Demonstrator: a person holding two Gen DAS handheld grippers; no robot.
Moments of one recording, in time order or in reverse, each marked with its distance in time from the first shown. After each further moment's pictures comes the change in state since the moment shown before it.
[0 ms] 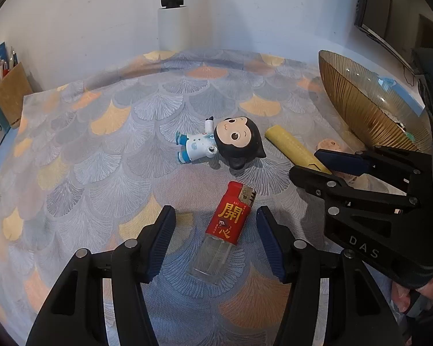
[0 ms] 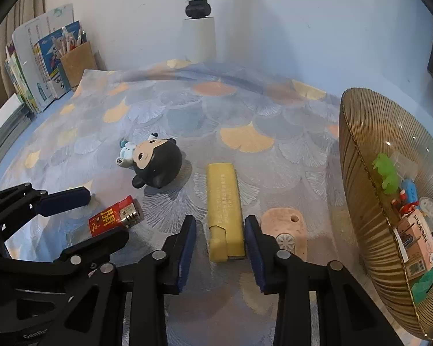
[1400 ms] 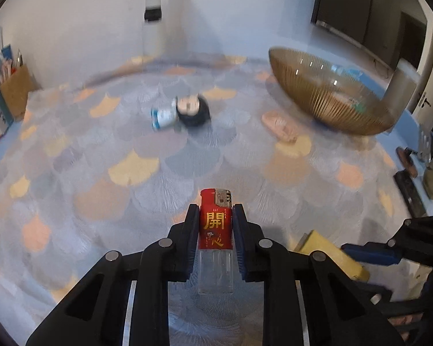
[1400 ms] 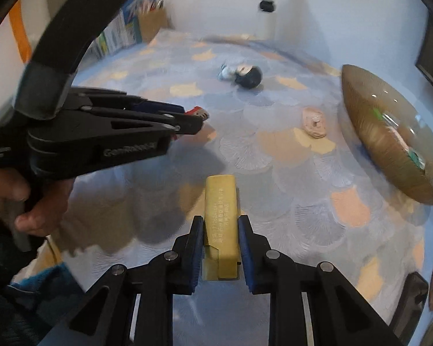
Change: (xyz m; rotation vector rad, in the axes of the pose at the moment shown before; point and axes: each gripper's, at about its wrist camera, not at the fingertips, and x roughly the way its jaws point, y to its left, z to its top) left arm -0.064 -0.026 -0.045 0.034 -0.061 -0.070; right arm -0.121 0.038 -0.121 -0.142 0.058 0.108
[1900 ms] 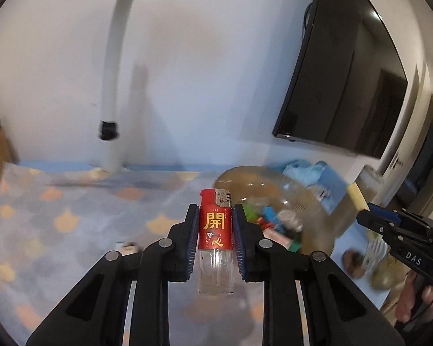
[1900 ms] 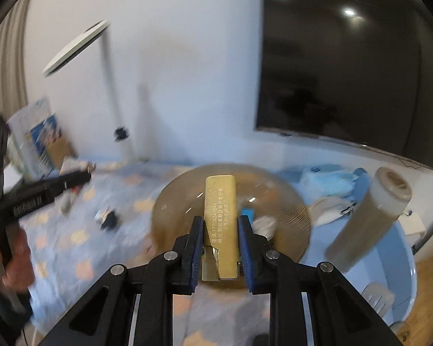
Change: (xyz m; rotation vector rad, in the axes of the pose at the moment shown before) left arm -0.036 -0.052 0.135 -0.105 -0.274 -0.172; right arm -0.141 -0.171 0.060 0.310 -0.339 -0.307
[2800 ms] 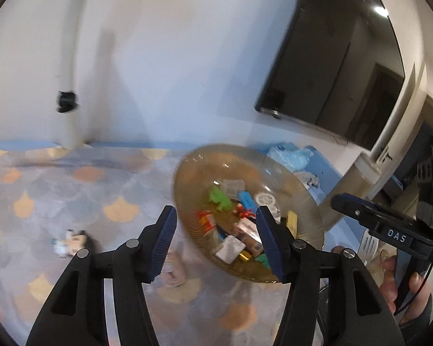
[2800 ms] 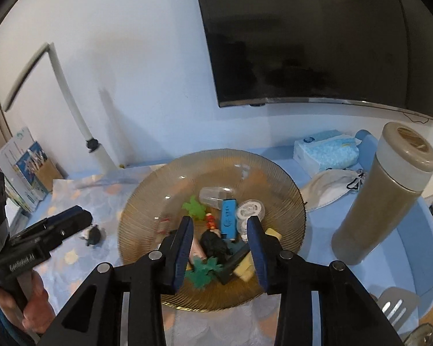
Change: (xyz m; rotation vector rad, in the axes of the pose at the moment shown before) left arm 0.035 -0.015 -0.011 -0.020 0.078 -0.064; right arm 0.045 -0.055 -0.006 0.177 0.067 0.066
